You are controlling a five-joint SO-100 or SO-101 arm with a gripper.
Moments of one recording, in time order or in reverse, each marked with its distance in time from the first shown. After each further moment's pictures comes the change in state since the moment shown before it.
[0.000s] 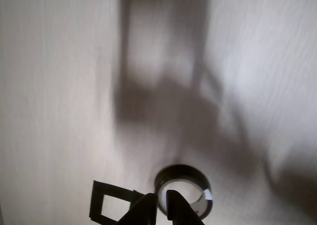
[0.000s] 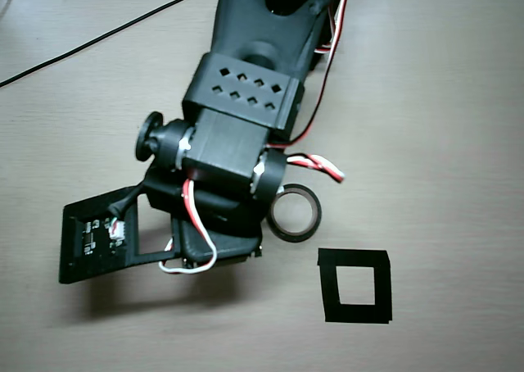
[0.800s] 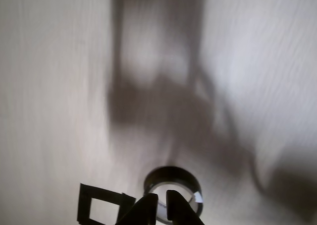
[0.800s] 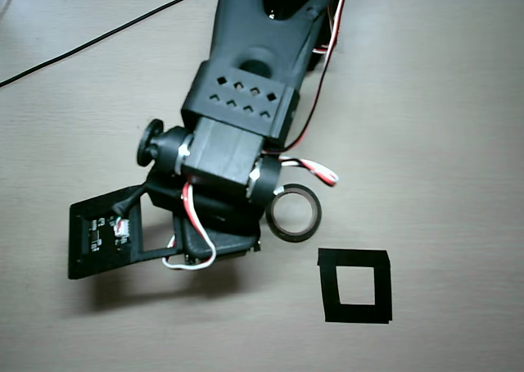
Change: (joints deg) arm 0.5 0.2 4.0 -1.2 -1.1
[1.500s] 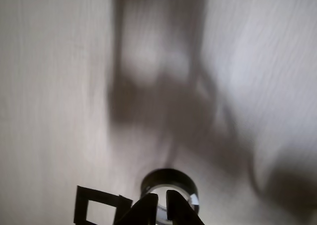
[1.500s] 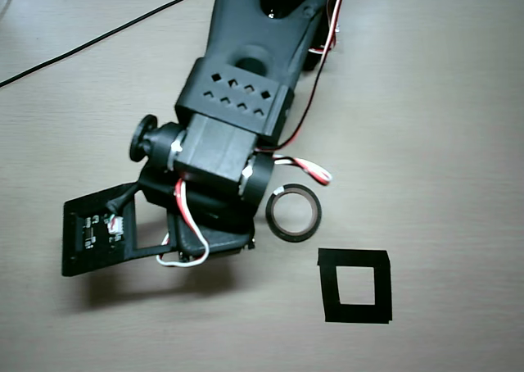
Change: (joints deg) arm 1.0 0.0 0.4 0.0 -1.1
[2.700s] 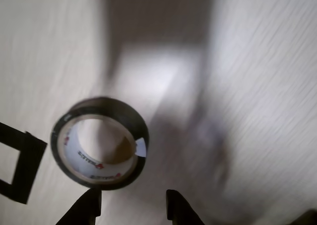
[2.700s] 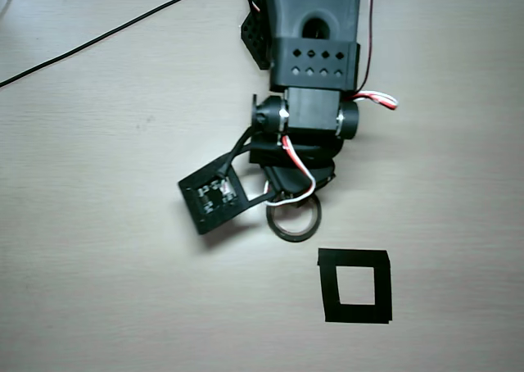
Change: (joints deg) arm -17.0 22.6 44.8 -15.9 0.0
